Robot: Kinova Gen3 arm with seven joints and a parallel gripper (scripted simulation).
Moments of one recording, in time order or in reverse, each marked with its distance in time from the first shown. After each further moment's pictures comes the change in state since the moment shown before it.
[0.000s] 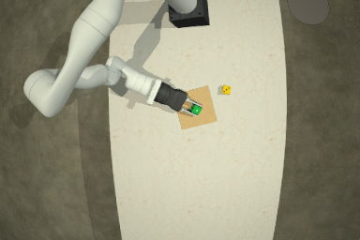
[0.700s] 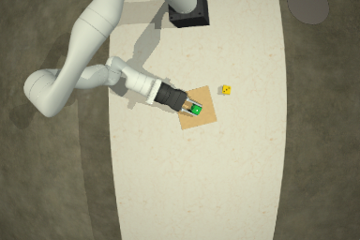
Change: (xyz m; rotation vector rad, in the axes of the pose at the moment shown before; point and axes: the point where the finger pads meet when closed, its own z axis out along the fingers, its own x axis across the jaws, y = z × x) arm 0.000 0.000 0.000 0.000 0.000 0.000
